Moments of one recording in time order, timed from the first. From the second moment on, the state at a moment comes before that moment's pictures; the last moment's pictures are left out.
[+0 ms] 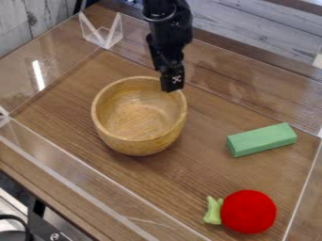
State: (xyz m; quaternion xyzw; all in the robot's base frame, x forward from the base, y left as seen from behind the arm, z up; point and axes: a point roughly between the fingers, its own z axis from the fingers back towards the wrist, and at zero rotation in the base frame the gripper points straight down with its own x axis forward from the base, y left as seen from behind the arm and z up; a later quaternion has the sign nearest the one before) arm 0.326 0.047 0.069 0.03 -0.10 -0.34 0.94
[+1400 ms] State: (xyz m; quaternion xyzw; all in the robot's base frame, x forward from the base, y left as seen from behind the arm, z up) arm 0.359 0.071 0.048 0.05 -0.15 -0.21 0.97
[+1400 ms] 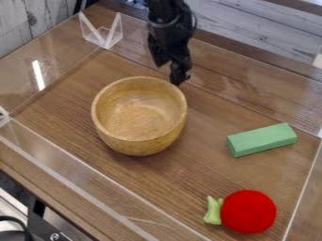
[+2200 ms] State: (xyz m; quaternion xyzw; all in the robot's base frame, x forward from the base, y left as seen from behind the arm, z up) arm 0.337 0.021 0.033 0.02 -0.14 -0.27 0.95
